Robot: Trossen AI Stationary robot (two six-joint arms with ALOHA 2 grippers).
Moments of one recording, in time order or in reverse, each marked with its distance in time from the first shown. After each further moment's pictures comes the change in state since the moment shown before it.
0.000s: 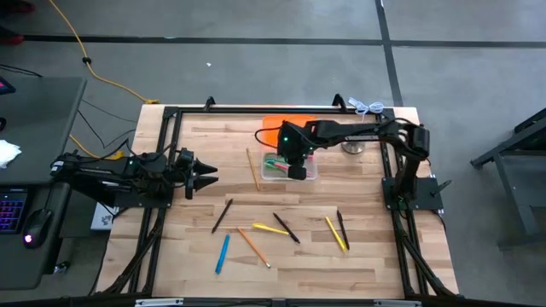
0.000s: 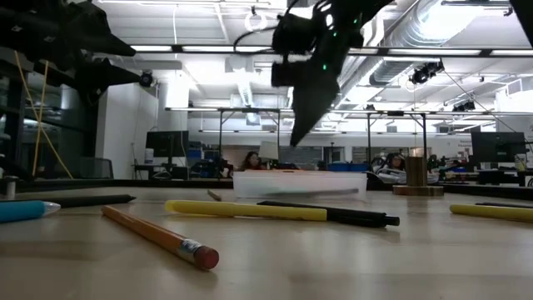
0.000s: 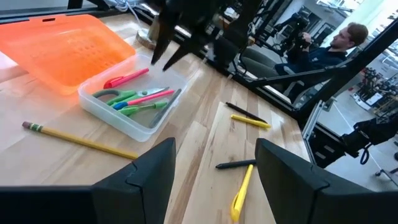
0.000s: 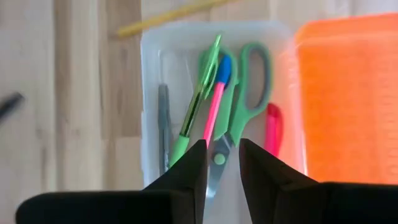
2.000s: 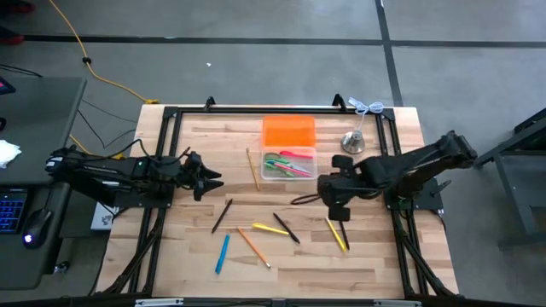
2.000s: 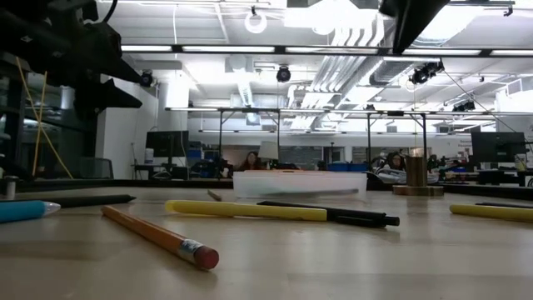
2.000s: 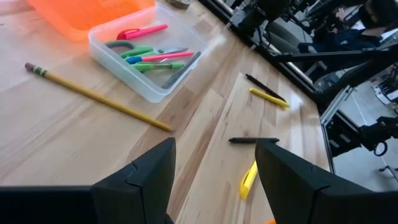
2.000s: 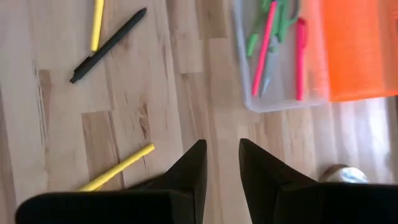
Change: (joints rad) left arm 0.000 0.172 0.000 0.016 0.014 -0.137; right arm 0.565 -0.373 -0.003 -0.542 0.346 0.561
